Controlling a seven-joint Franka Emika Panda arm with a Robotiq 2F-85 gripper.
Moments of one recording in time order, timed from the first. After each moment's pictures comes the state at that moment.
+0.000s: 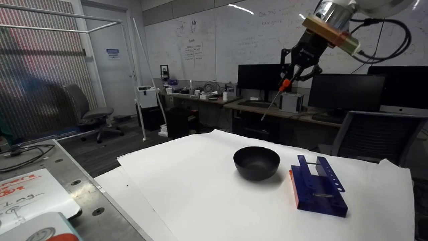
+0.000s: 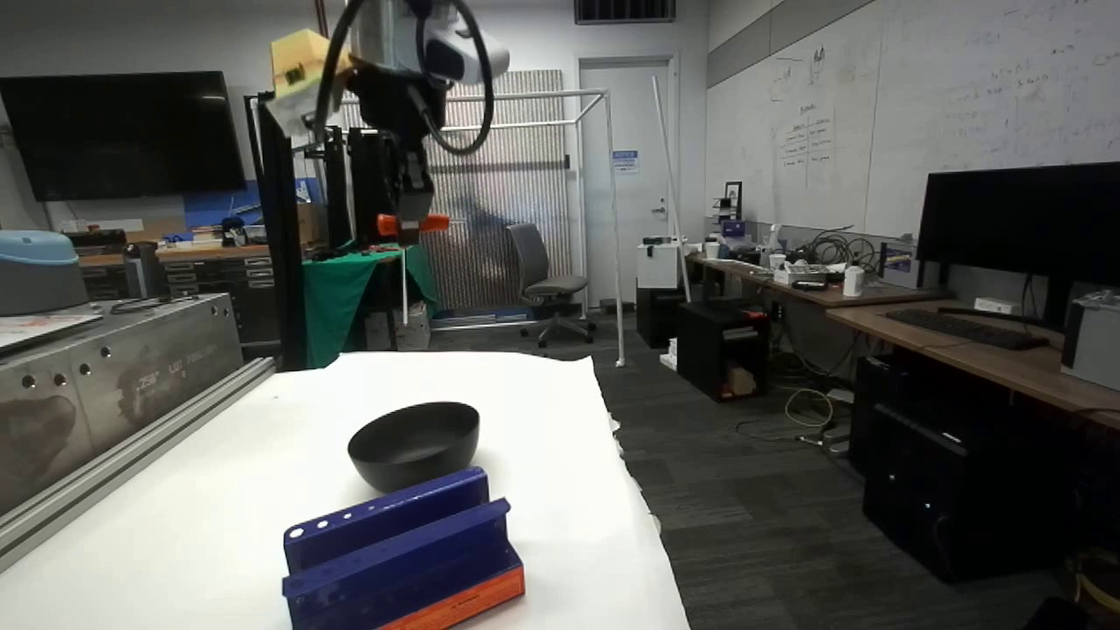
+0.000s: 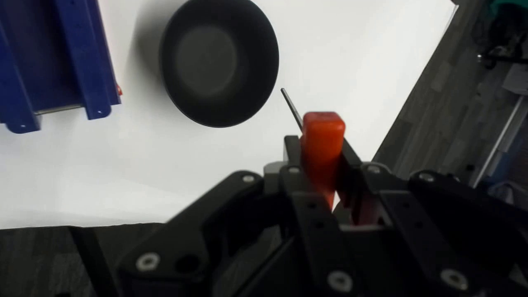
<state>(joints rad) -0.08 -0.17 -0.05 -2.12 0.40 2.34 0.69</state>
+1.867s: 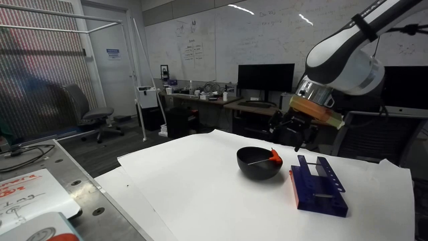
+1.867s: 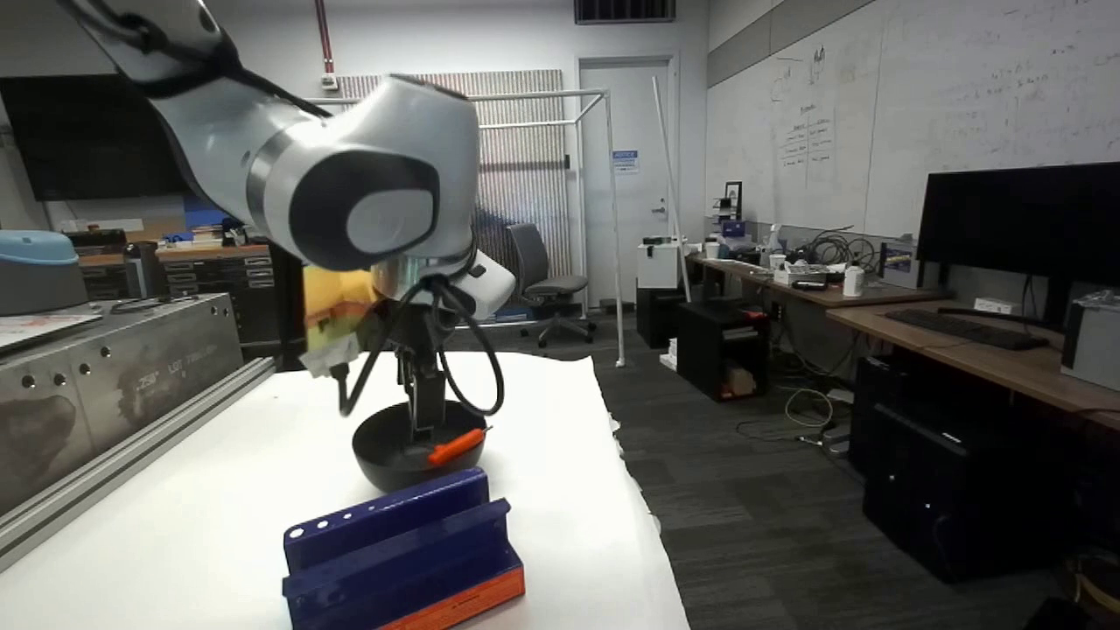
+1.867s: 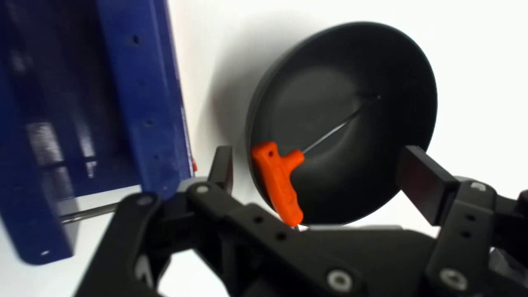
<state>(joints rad) -0.03 0.07 -0.05 -2.29 0.51 2.57 0.55</state>
